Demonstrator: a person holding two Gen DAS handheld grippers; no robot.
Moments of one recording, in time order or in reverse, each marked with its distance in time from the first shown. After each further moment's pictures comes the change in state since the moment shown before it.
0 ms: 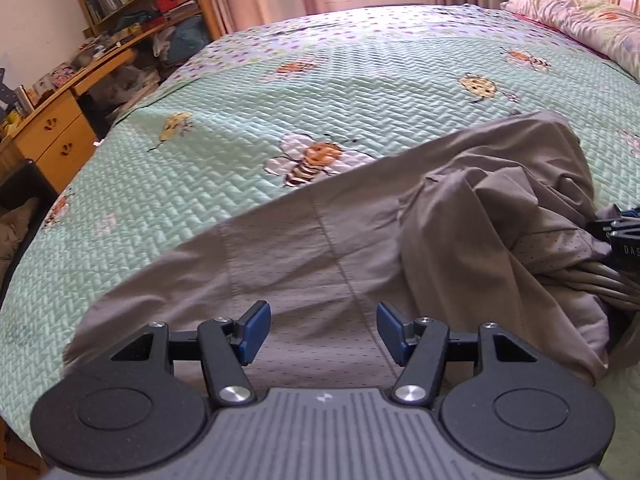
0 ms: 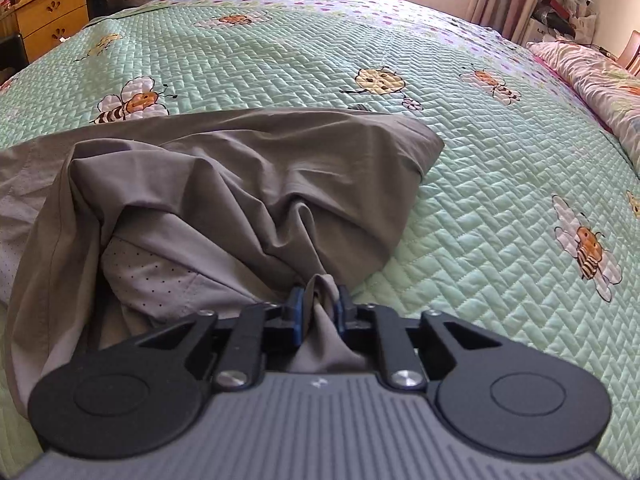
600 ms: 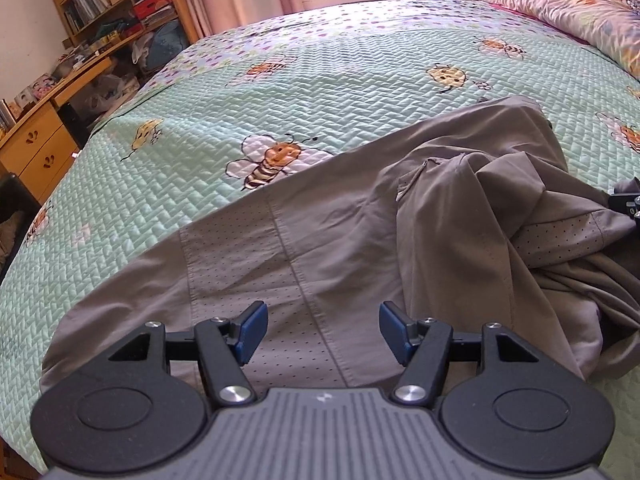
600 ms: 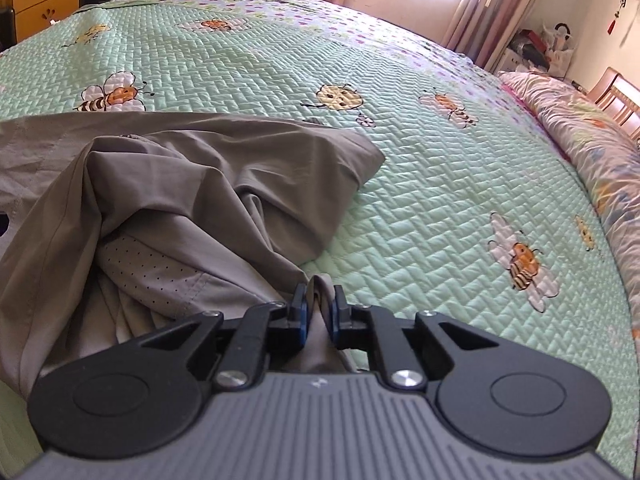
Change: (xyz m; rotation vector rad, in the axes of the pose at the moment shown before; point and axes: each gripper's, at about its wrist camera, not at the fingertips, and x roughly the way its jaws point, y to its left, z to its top) left arm 0.002 -0.032 0.002 0.048 0.001 -0.032; right arm -0.034 -0.016 -0.011 -0.076 -0.034 -0.129
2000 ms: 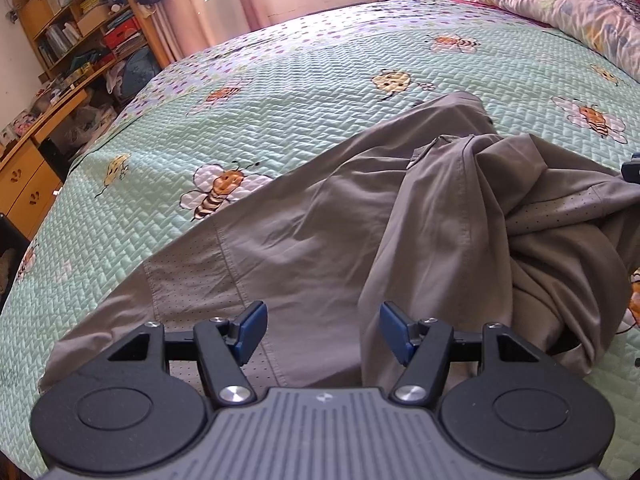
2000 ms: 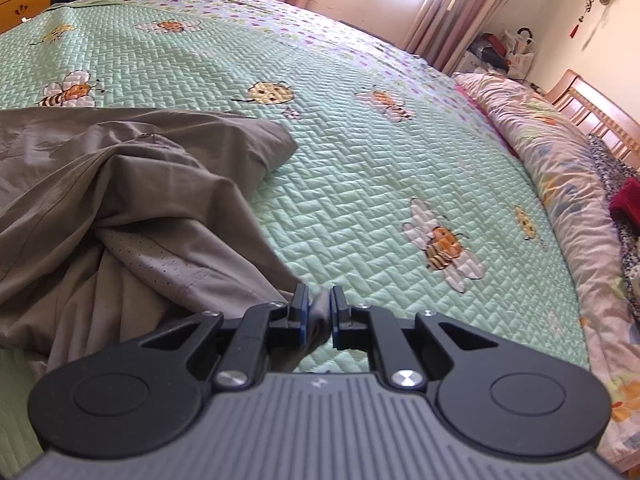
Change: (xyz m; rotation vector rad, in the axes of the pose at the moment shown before) left arm -0.021 -0.059 0.007 0.099 -0.033 -0.019; right arm -0.031 -0.056 -0.024 0.001 -0.013 -0.135
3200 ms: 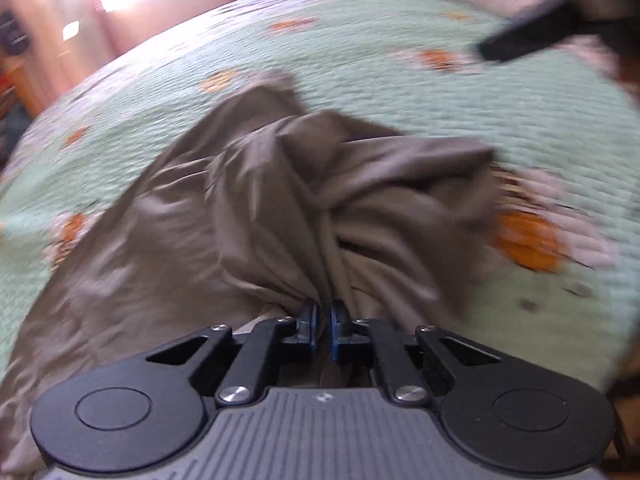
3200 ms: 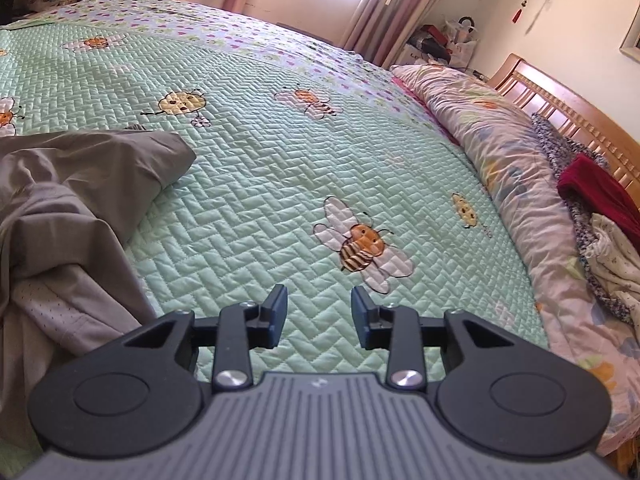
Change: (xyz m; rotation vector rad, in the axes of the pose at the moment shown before) left arm -0.014 -0.078 -0.026 0.275 -0.016 -0.386; right arm 0.019 -0.058 -0.002 0.100 -0.004 -0.109
